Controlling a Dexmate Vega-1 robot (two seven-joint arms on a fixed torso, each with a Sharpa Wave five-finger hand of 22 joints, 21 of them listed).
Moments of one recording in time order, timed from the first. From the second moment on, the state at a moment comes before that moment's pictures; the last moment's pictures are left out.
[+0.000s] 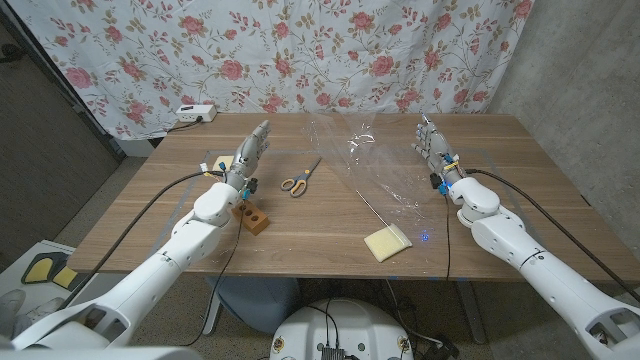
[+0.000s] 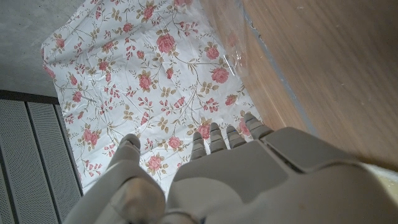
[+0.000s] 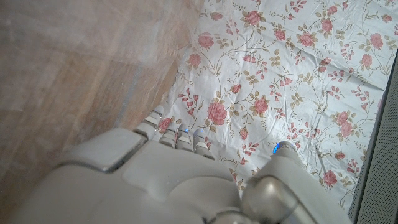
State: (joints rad) left arm 0.88 0.57 0.40 -1.39 -0.45 -0.33 0.10; left_hand 0.16 0.02 0.48 -0.11 0.17 -0.01 -0.13 0.19 0.18 0.02 -0.02 0.21 0.20 -0.08 0.00 0.17 0.17 0.00 0.09 0.19 0.17; right arm -0.91 -0.60 -0.36 -1.48 0.59 0.21 -0.06; right_hand 0.18 -0.06 0.20 -0.02 0.20 -0.06 0.07 0.19 0.19 -0.09 0.11 0.22 0.21 -0.14 0.06 0.19 0.33 0.03 0.10 0.22 0.17
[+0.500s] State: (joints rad) left arm 0.94 0.59 0.37 -1.53 -0.39 -0.28 0.23; left_hand 0.17 0.01 0.48 -0.13 0.17 0.01 -0.12 0.19 0.18 0.09 -0.04 0.23 0.20 -0.04 0.01 0.19 0.17 0.02 0.11 0.19 0.17; right arm -0.92 -0.61 -0.34 -1.48 0.62 0.23 -0.03; right_hand 0.19 -0.05 0.21 -0.03 0.20 -0.06 0.08 0.19 0.19 -0.09 0.11 0.22 0.21 -0.16 0.06 0.19 0.33 0.03 0.10 0.21 0.17
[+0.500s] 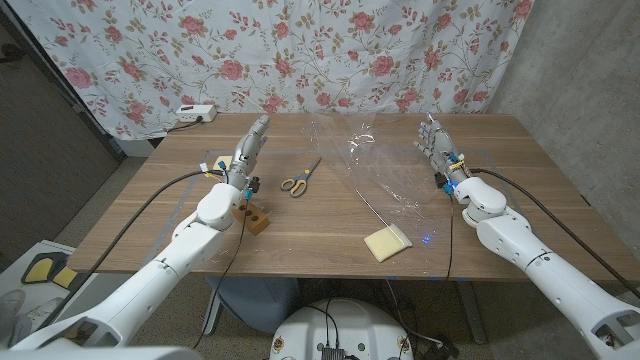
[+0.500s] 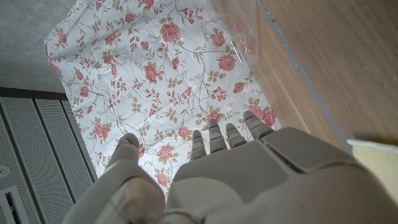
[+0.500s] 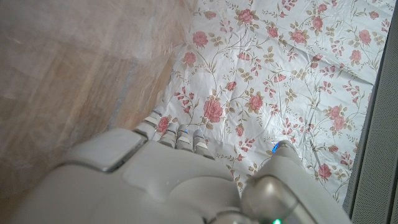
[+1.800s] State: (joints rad) left arm 0.98 0.61 0.40 -1.77 -0.20 0.09 0.48; left_hand 0.23 -0.03 0.47 -0.16 0.17 0.07 -0.07 0.20 0.18 0.19 -0.04 0.26 0.20 0.02 -0.03 0.19 0.17 0.08 0.03 0.20 0.17; right arm -0.92 -0.65 -0.33 -1.48 0.60 0.25 0.01; right_hand 0.20 -0.04 0.21 -0.04 0.20 -0.08 0.09 0.19 0.19 -0.10 0.11 0.21 0.21 -0.17 0.07 0.19 0.31 0.00 0.13 0.19 0.17
